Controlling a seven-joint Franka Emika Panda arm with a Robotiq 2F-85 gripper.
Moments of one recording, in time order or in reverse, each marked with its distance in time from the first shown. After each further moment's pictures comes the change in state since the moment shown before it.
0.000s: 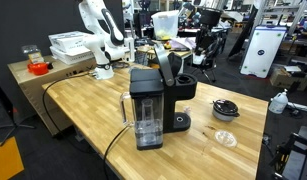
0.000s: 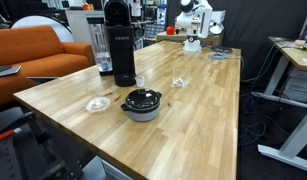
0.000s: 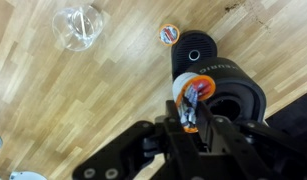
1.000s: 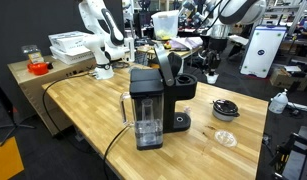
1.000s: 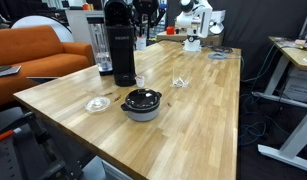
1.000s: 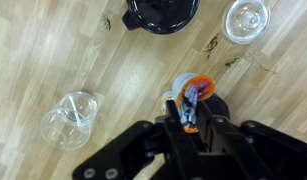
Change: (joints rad) arm -0.041 0.088 -0.061 -0.126 -0.053 0.039 0.085
